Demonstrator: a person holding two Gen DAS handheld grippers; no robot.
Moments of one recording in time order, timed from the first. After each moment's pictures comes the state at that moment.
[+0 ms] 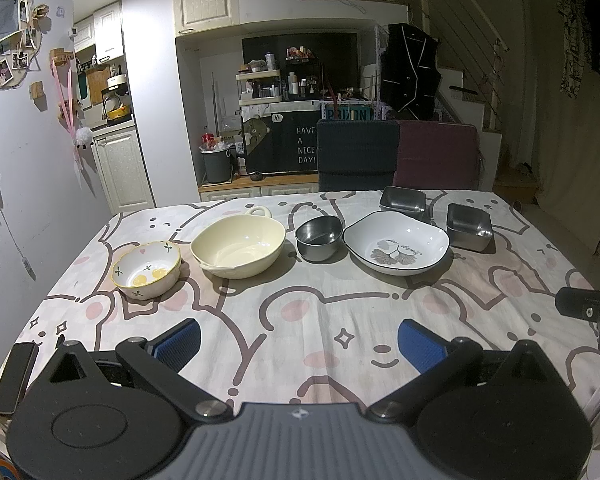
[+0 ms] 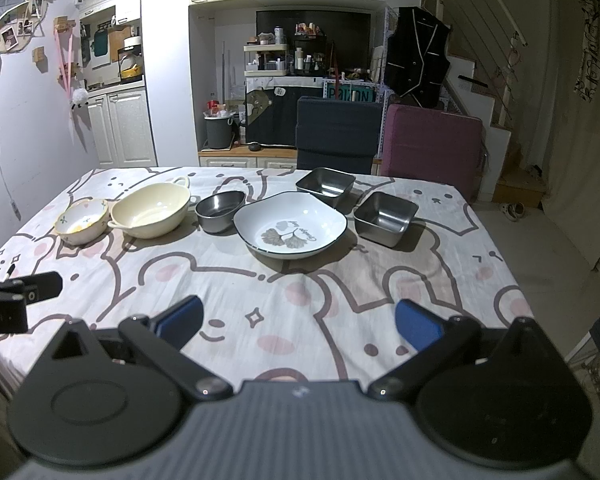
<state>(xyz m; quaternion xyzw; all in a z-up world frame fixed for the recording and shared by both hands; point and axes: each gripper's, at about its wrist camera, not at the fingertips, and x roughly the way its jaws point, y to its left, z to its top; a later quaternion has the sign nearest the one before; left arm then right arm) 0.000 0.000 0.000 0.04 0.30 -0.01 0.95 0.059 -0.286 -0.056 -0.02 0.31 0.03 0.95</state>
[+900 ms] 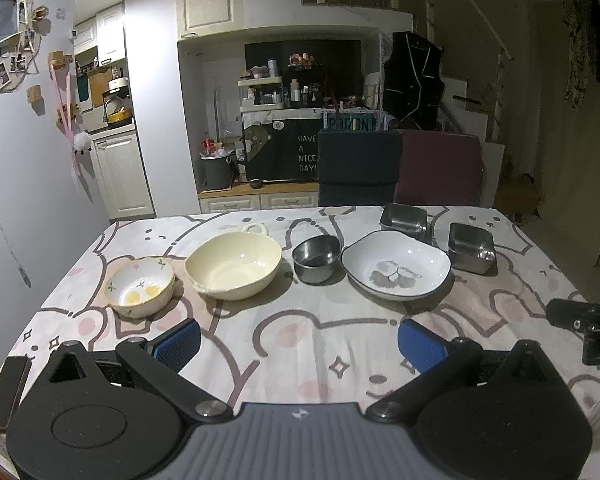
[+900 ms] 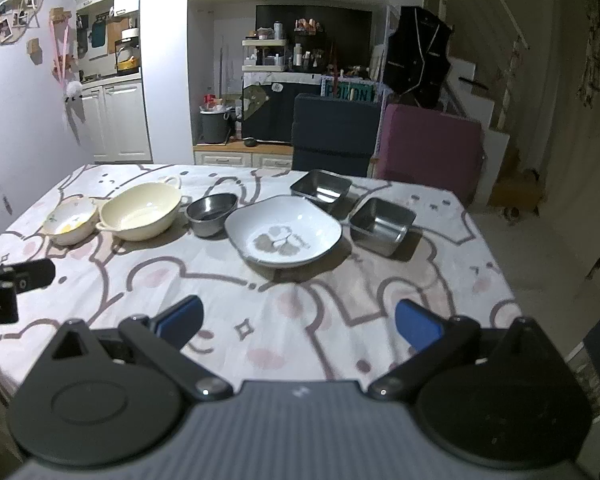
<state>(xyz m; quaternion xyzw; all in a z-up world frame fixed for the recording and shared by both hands) 0.033 -0.007 0.013 0.03 0.29 -0.01 0.96 0.080 -0.283 -0.051 -0.04 0.32 0.03 0.95</state>
